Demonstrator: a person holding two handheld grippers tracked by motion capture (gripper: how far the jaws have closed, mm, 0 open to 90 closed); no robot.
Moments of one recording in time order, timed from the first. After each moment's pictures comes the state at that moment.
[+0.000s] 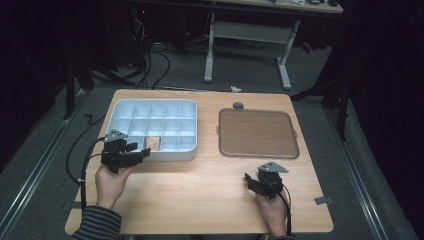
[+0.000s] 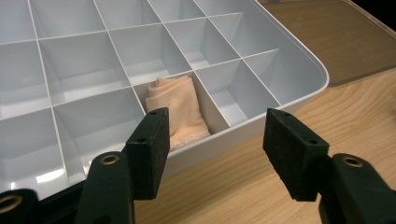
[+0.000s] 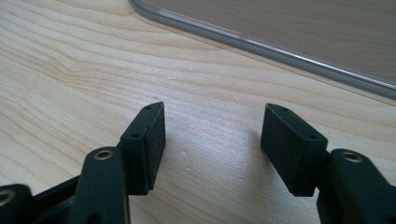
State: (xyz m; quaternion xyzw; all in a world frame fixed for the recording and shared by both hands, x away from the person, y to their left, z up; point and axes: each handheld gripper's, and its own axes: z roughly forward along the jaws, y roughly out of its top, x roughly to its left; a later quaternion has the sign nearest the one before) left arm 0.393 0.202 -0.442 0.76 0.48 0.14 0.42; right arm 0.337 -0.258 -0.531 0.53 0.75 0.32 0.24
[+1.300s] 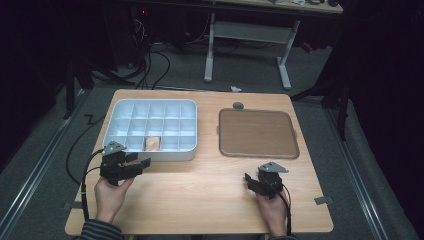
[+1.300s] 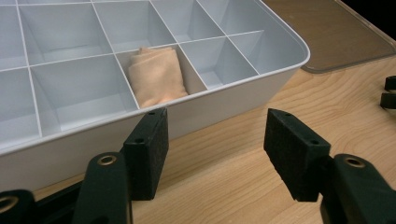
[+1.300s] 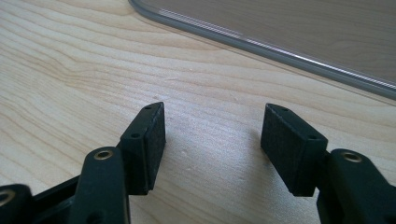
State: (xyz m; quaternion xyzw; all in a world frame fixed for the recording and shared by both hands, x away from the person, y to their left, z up) left arm 0.366 0.203 -0.456 0.75 0.48 0.13 0.44; right arm 0.337 -0.258 -0.531 0.53 0.75 0.32 0.24
